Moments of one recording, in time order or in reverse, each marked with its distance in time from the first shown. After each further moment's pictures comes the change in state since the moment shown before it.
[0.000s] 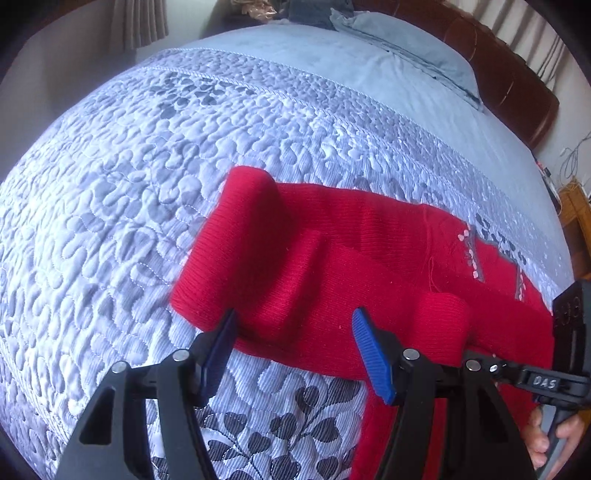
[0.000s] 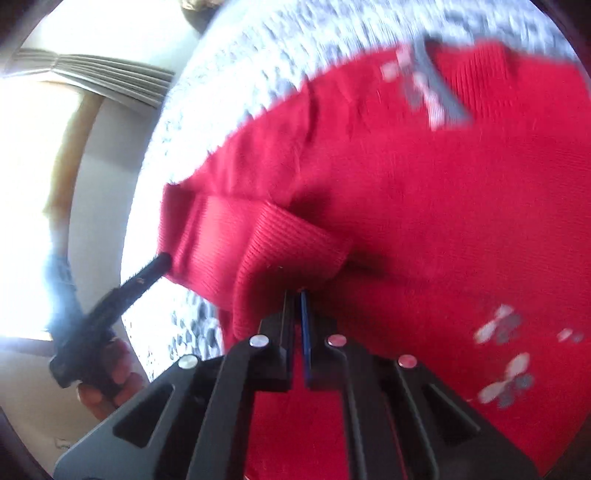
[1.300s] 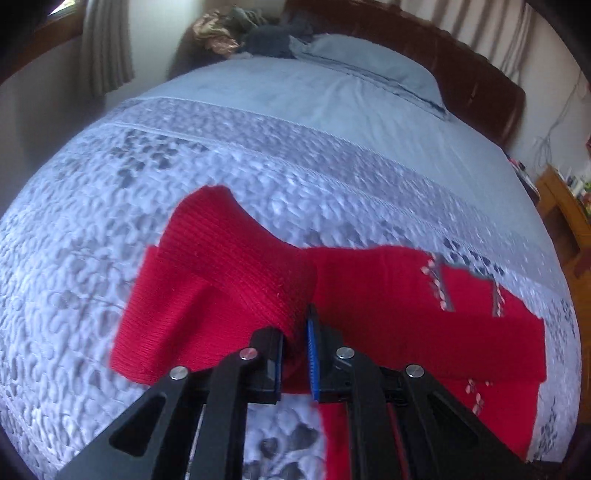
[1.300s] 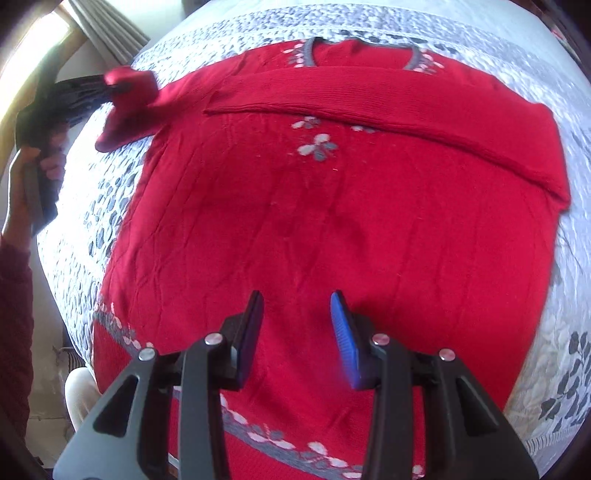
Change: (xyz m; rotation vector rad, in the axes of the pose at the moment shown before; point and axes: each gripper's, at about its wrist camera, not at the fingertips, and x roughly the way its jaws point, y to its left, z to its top) left arm -0.012 -0.052 0.030 0.146 -0.092 -0.066; right arm -0.092 -0.036 -0.180 -0.147 -0.039 -0.407
